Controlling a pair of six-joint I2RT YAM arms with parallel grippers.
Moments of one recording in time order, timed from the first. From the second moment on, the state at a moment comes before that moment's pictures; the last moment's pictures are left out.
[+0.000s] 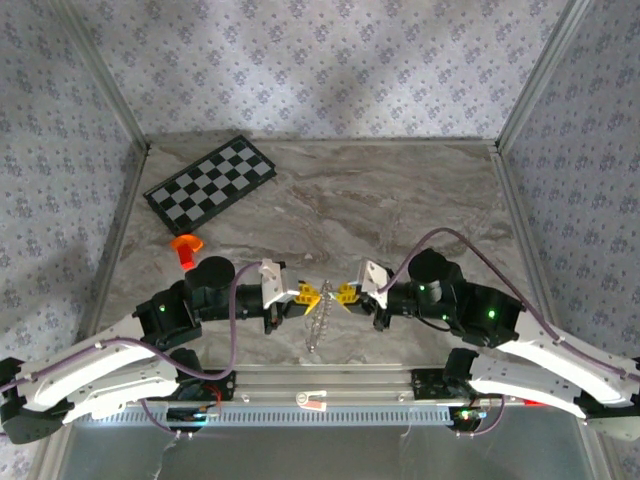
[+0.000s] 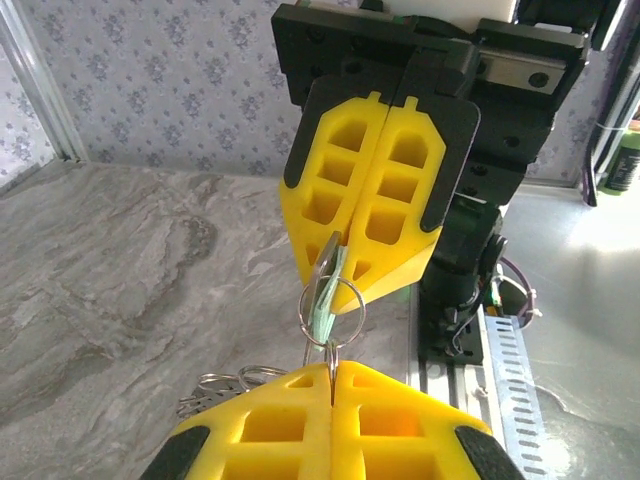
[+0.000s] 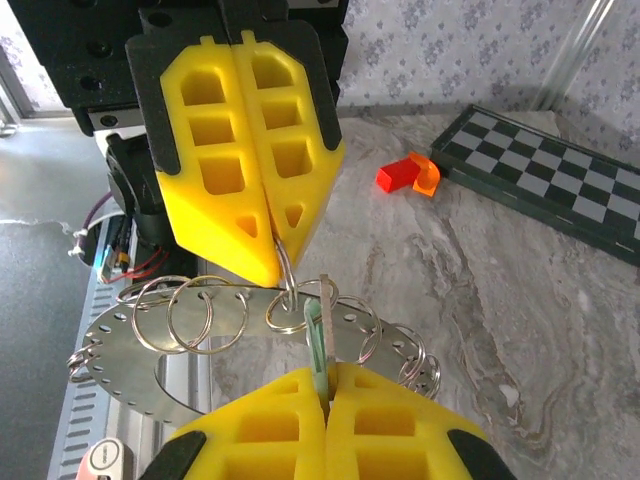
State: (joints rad) left arm -1.10 0.75 0.78 -0.25 0.30 0.06; right arm 1.08 0.77 0.91 -0.51 -0.21 -0.21
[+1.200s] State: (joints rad) left arm -1.10 0.64 0.65 -0.25 0.15 0.00; right arm 1.05 0.91 1.07 -0.72 -0.05 -0.23
